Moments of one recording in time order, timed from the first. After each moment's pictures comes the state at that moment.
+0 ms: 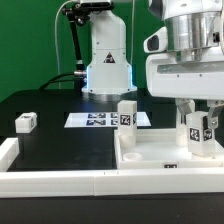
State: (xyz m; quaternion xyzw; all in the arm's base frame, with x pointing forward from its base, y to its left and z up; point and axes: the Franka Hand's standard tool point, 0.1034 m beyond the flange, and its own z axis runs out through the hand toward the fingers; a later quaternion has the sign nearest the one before) arm 0.599 0.114 0.077 -0.85 0.51 -0.04 0.07
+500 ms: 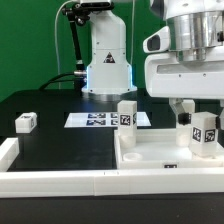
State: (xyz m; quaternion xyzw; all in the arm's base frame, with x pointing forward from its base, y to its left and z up) arm 0.599 0.119 0.077 -0.90 0.43 -0.04 0.07
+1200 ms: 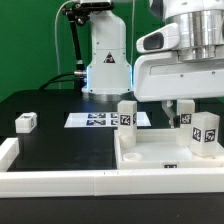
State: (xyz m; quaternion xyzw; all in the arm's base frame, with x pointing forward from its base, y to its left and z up) arm 0.604 0.115 0.079 -0.98 0.15 -0.07 0.05
